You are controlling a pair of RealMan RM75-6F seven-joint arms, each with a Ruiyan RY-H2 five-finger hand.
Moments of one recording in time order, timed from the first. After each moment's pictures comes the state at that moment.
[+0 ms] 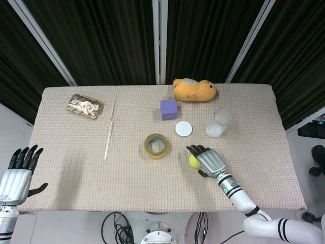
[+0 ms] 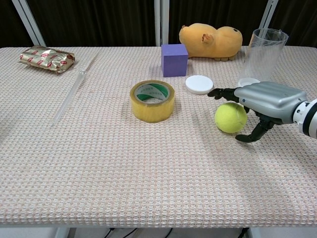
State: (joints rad) left arm -0.08 -1.12 -0.01 -1.64 1.55 1.51 0.16; right arm 0.57 -1.52 0.11 -1.56 -1.21 0.89 -0.48
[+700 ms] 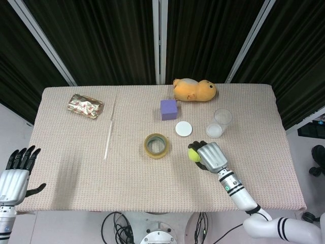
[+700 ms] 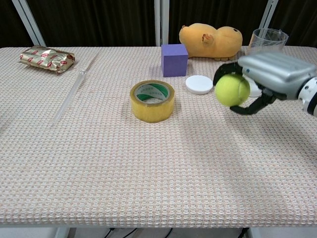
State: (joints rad) left arm -0.07 -1.12 -0.01 -1.61 1.53 1.50 0.13; right arm 0.57 -1.51 0.13 -1.54 -1.39 1.12 -0.37
